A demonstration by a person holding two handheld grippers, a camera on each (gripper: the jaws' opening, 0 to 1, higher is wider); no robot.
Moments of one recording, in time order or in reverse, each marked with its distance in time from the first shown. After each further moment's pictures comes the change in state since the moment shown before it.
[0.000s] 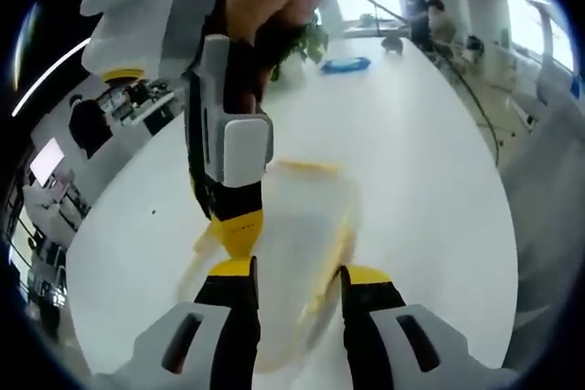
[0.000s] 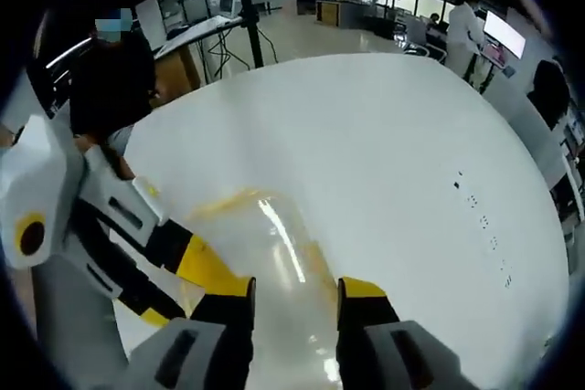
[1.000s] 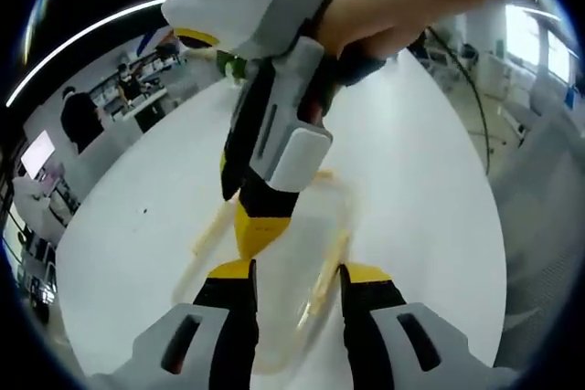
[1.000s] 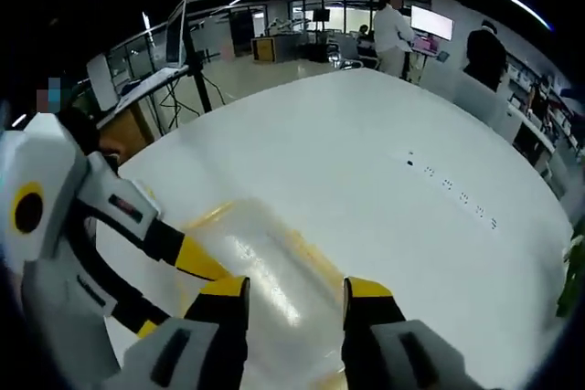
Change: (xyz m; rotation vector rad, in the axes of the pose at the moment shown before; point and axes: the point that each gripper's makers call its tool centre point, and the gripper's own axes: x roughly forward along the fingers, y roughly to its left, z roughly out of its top) left arm -0.002 0.000 0.004 -0.030 -0.007 -0.054; right arm -0.014 -0.002 -0.013 0.250 -0.195 -0.156
